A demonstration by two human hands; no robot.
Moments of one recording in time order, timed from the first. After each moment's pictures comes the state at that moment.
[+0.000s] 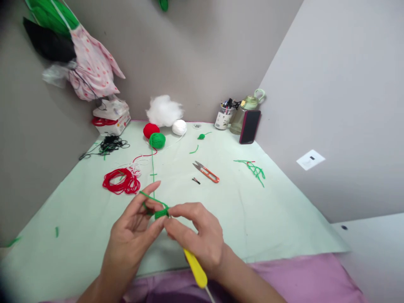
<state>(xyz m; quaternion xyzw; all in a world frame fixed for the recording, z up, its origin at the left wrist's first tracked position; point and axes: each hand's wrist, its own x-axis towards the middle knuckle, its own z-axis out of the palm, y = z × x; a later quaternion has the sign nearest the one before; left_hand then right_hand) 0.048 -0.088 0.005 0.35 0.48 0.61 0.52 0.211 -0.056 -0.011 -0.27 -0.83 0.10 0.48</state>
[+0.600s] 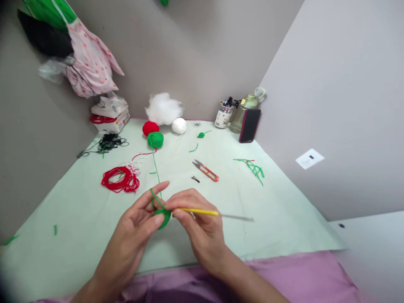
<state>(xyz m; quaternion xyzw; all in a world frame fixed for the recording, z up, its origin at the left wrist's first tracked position) 0.041 -0.082 0.004 0.29 0.39 0.59 0.64 0.195 -0.046 0.005 -0.28 -0.66 0.41 0.56</state>
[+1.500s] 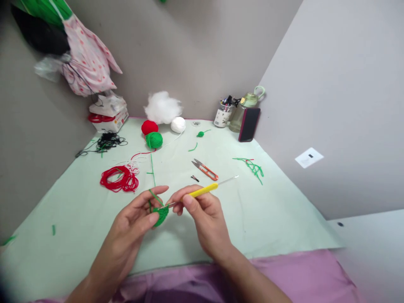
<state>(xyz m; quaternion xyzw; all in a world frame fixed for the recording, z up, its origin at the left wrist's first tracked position) 0.036 -0.083 0.007 0.32 0.43 0.57 0.62 0.198 -0.037 -0.002 -0.28 -0.54 0.58 0.55</state>
